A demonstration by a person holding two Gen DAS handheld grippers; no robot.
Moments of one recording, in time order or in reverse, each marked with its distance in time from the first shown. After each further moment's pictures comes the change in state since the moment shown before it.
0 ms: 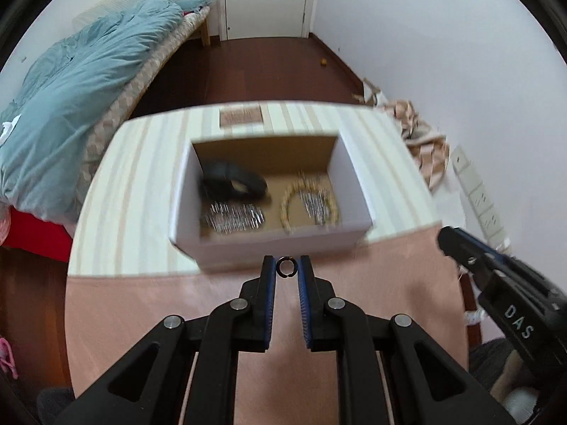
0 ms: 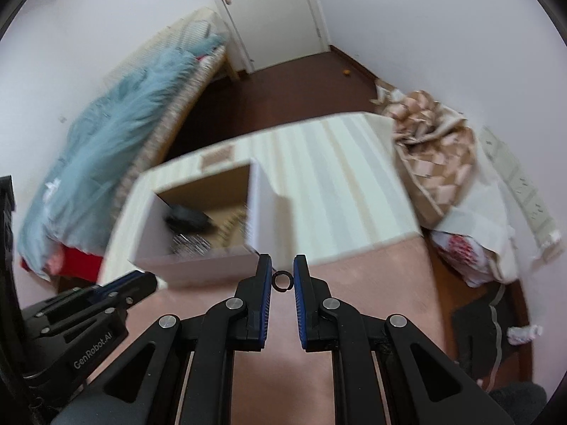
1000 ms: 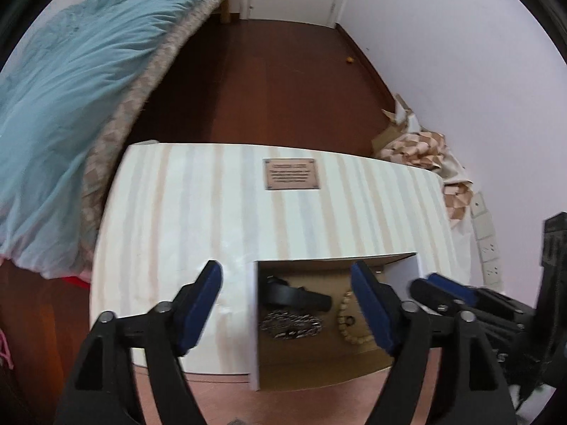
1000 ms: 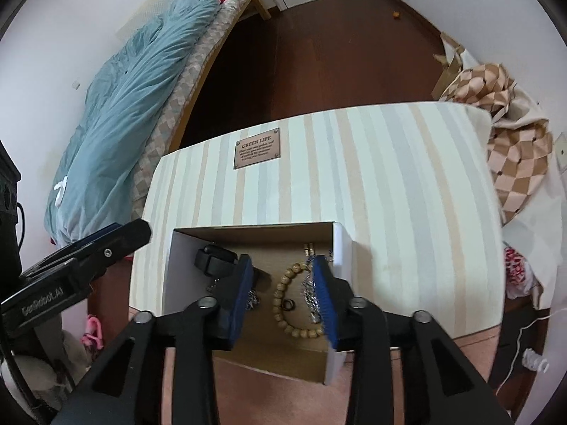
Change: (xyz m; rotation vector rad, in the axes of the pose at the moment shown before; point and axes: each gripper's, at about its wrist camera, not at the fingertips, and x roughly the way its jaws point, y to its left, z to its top) left arm 0.043 0.086 0.118 -0.114 0.092 0.006; right arm 0.113 0.041 0.105 -0.034 0.302 0.126
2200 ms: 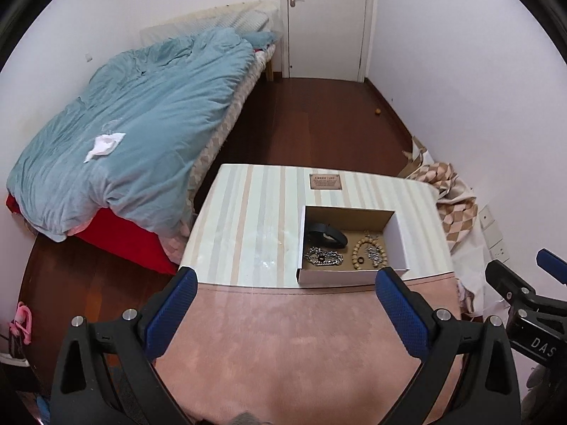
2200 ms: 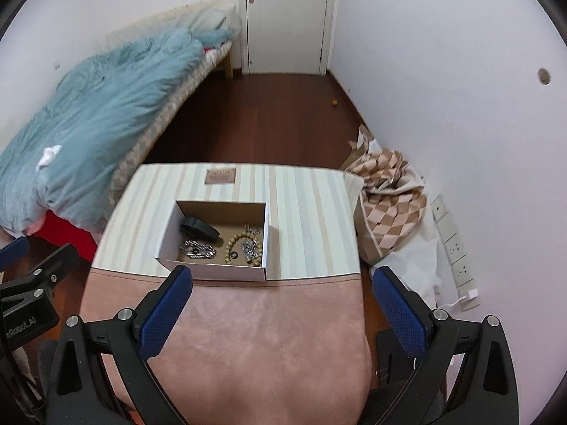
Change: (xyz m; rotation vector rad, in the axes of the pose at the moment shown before) left arm -0.190 -0.014 -0.135 -0.018 -0.251 0.168; right arm -0.212 0.088 -0.133 -0.168 -0.299 -0.411
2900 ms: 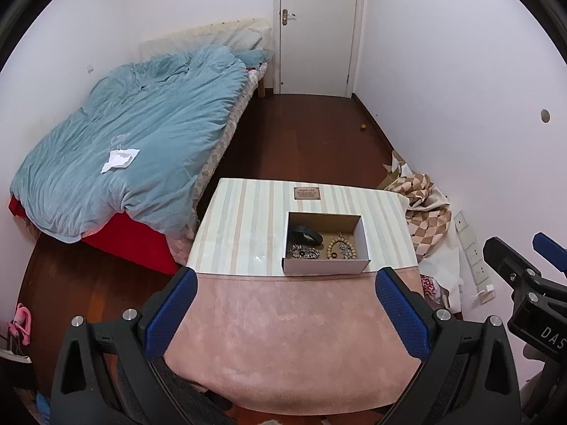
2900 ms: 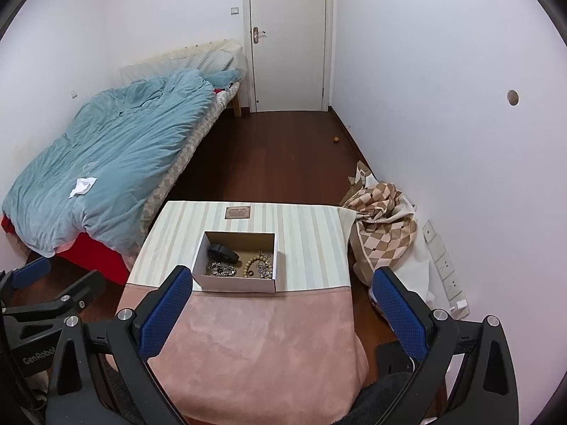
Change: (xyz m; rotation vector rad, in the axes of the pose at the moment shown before) left arm -0.094 -0.008 -0.015 0.008 -0.048 -0.038; right arm -0.120 -0.008 -0.007 0.022 -0.135 0.037
